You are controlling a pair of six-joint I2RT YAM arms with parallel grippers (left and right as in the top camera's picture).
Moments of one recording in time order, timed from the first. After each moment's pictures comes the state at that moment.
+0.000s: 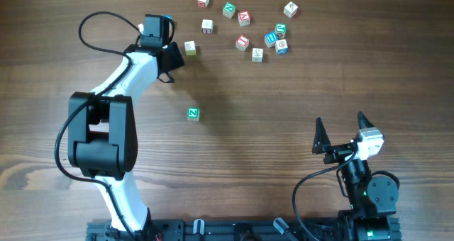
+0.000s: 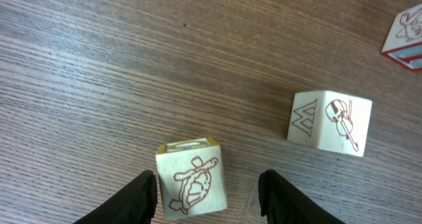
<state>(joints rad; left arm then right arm) -0.13 2.04 1.38 -0.40 -0.07 -0.47 0.06 0.01 0.01 0.00 -0.10 0.05</state>
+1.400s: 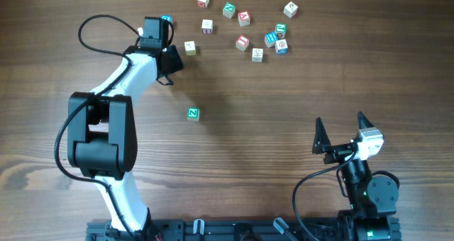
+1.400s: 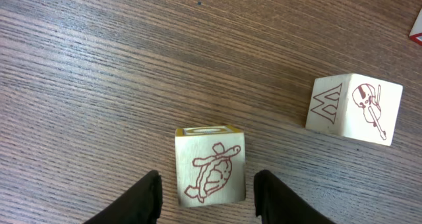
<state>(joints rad) -0.12 2.04 1.36 -0.42 -0.07 -0.47 0.06 0.01 0.01 0.00 -0.10 0.05</state>
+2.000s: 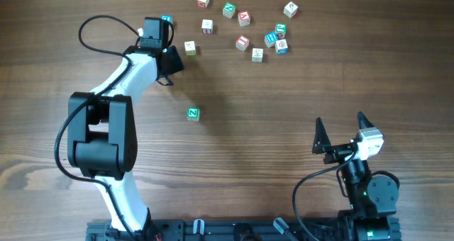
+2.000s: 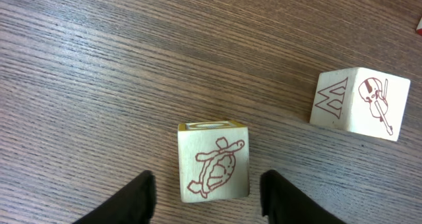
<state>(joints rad) -0.12 2.04 1.36 -0.44 -0.07 -0.47 0.06 0.01 0.01 0.00 -0.10 0.05</state>
